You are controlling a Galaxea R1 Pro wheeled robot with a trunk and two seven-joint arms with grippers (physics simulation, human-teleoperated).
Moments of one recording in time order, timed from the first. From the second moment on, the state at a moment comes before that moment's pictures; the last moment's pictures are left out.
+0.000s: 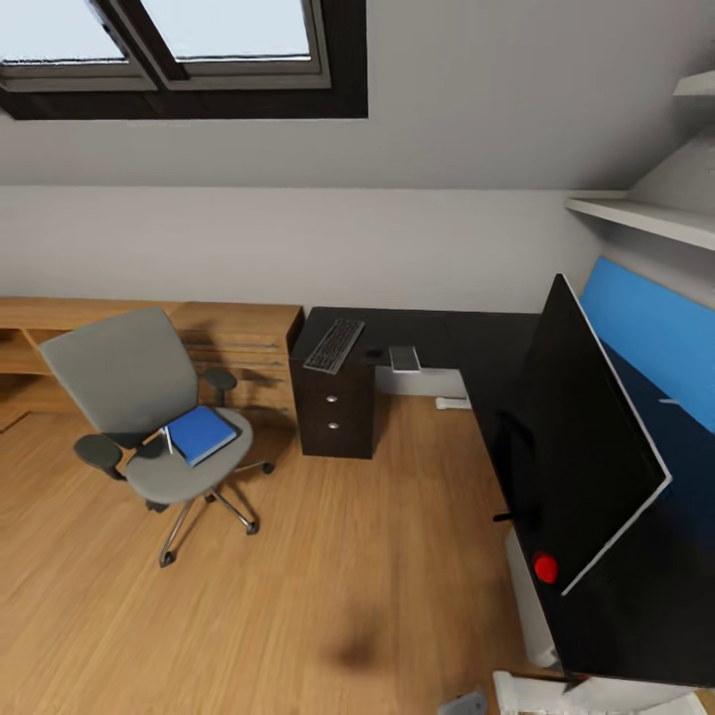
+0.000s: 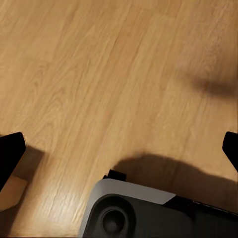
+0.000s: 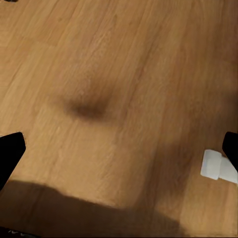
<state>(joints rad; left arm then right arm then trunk) -0.11 -0.02 -0.01 -0.09 0.28 -0.67 0.03 -0.36 0.13 0.28 0.00 0.06 -0.57 -0.16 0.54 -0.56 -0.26</state>
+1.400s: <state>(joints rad) -0.11 -0.02 -0.01 -0.09 0.28 -0.67 0.03 -0.36 0.13 0.27 -0.01 0.05 -0.57 -0.17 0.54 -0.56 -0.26</state>
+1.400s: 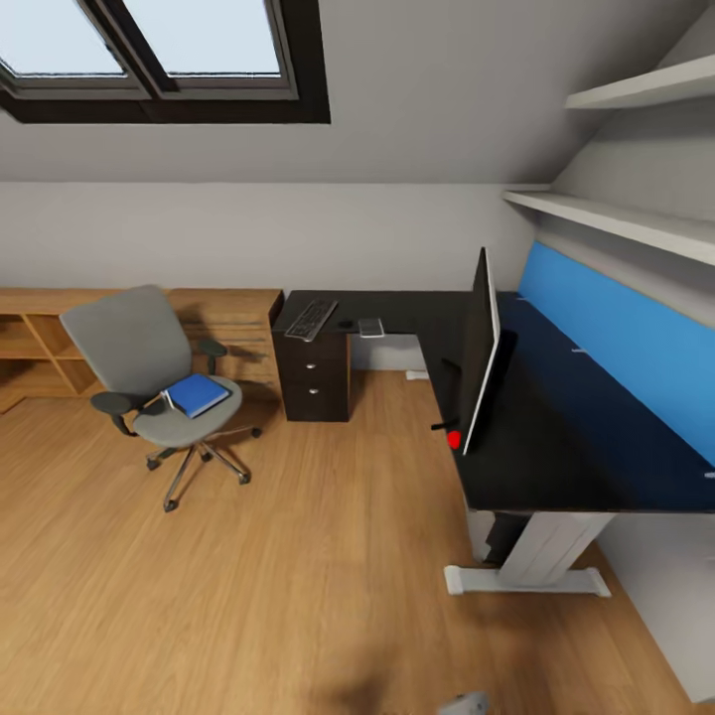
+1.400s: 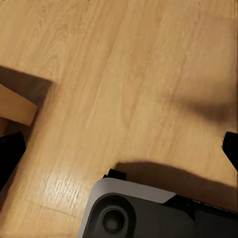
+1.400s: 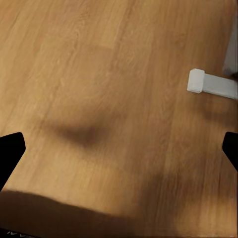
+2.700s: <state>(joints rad) -0.11 -0.02 -0.01 -0.09 0.28 -0.66 0.03 -0.36 0.13 0.27 0.00 0.05 -0.61 -0.17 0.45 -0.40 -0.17</state>
